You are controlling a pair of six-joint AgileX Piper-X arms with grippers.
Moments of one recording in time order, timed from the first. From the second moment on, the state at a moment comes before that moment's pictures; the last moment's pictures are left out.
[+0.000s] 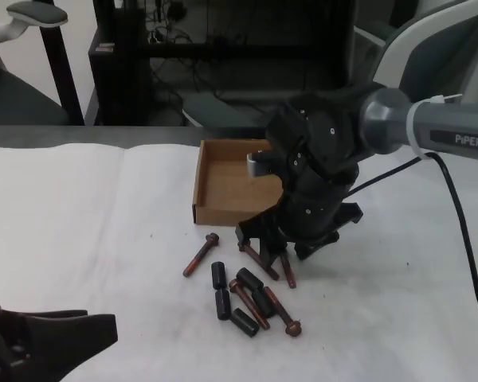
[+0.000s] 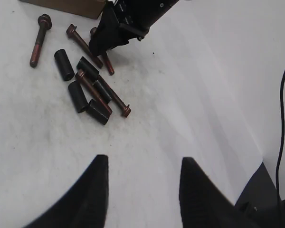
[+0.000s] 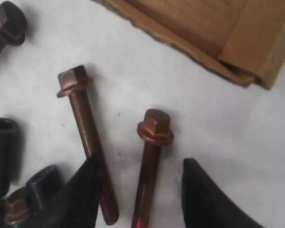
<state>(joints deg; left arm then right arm) -10.5 29.3 -14.6 19.7 40.9 -20.7 29.3 120.0 -88.6 52.1 -5.2 10.6</state>
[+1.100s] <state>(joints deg) -10.5 29.3 -14.6 19.7 41.7 -20.7 29.2 120.1 -89.0 52.1 -1.3 6.1</state>
